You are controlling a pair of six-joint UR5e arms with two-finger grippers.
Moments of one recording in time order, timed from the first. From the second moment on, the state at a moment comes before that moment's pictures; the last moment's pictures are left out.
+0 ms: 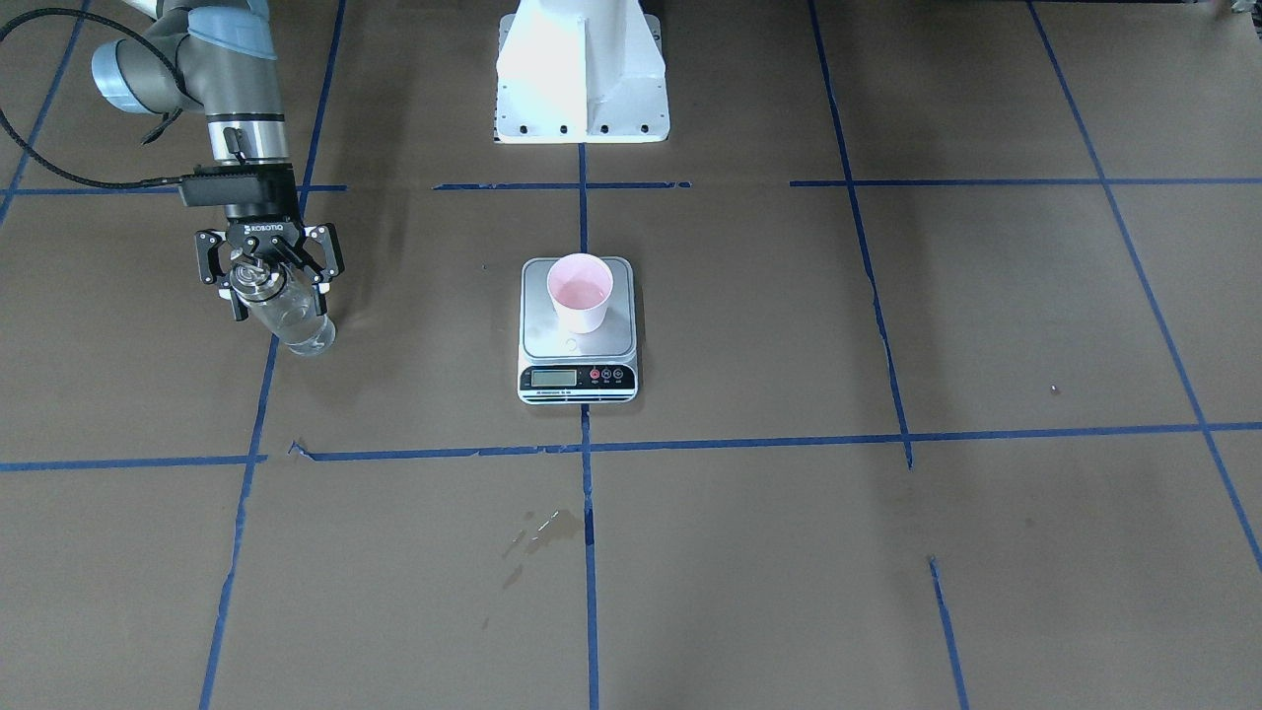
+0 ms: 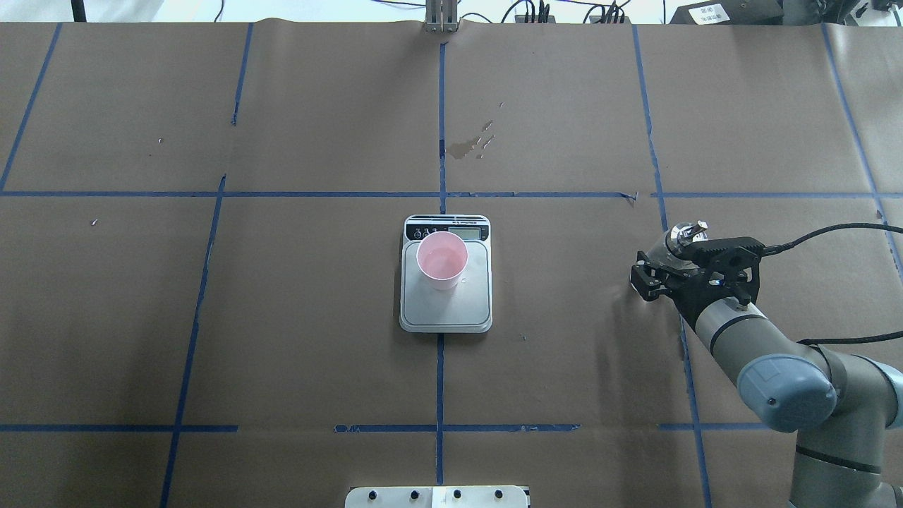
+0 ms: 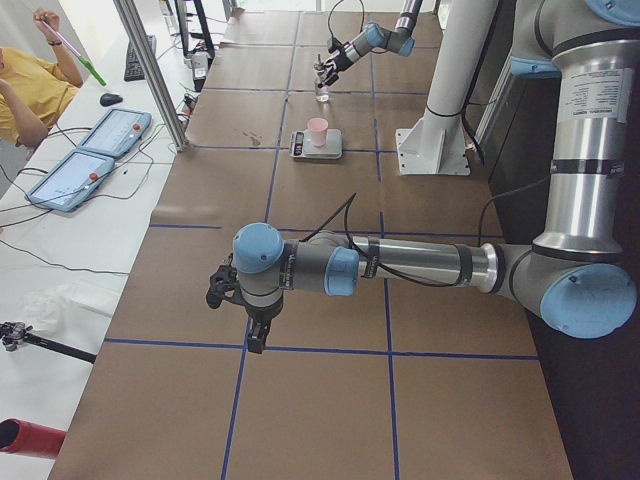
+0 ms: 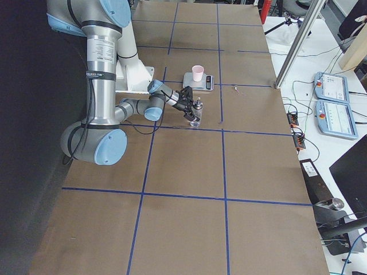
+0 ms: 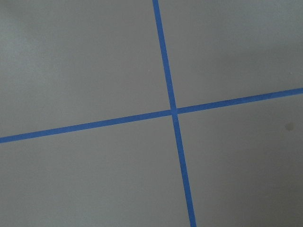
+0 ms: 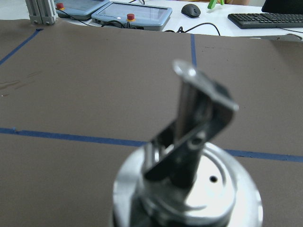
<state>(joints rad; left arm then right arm) -1.59 -1.57 -1.64 -1.62 -2.33 0.10 0.32 -1.63 1.89 -0.86 0.96 1.20</state>
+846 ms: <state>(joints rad) -1.59 -1.57 -1.64 -1.62 -2.33 0.10 0.34 -1.63 1.94 -0.85 0.91 1.01</state>
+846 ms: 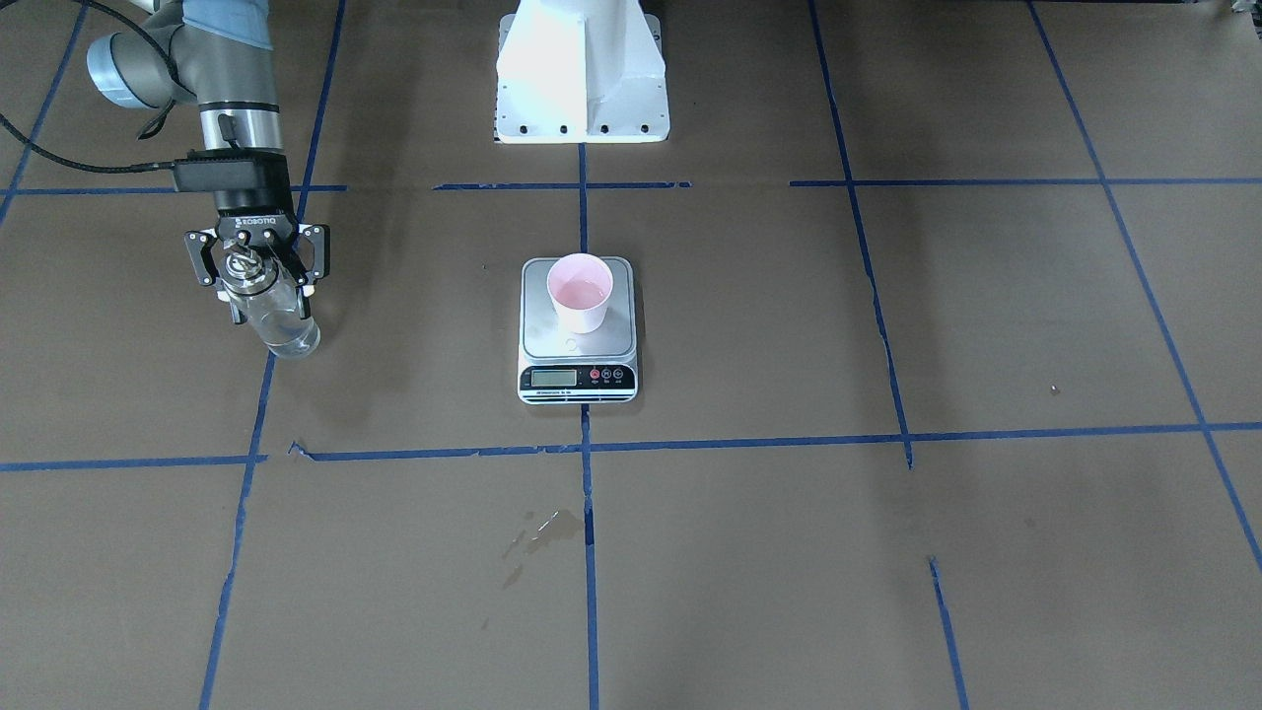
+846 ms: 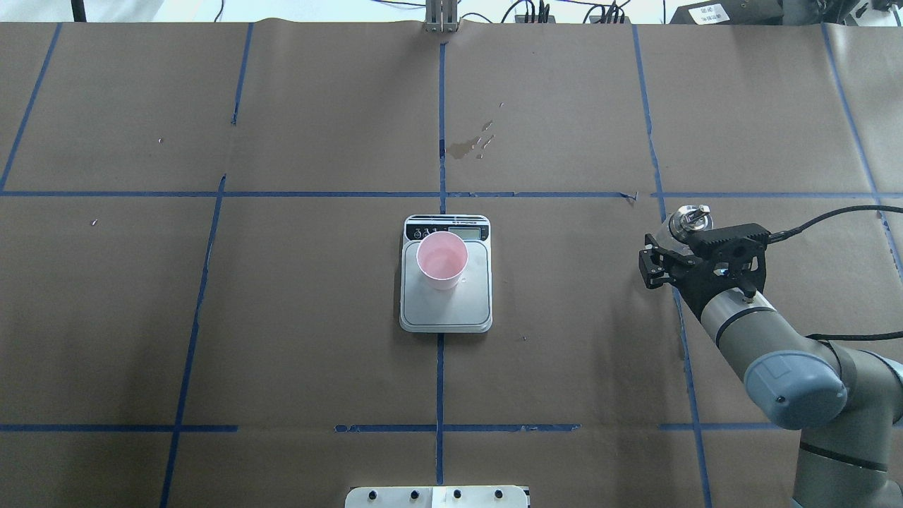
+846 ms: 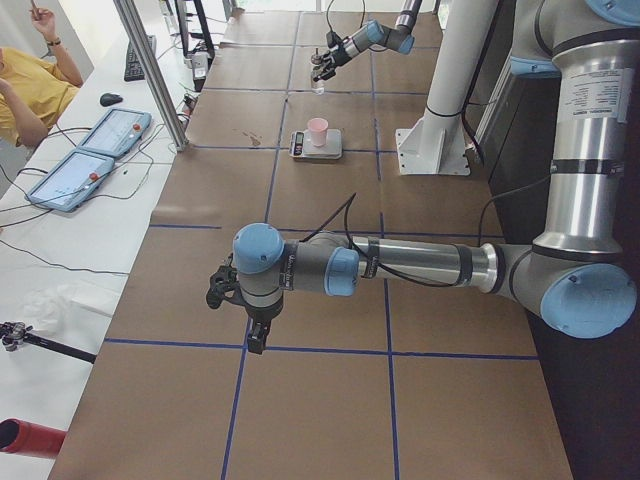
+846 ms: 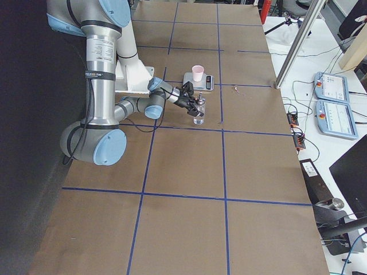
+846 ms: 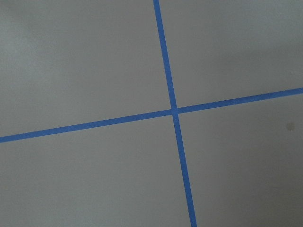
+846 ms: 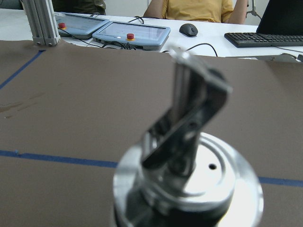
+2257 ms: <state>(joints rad) -1.59 -1.56 -1.63 -1.61 -2.33 0.10 0.48 -1.40 1.97 -1.12 0.97 0.53</state>
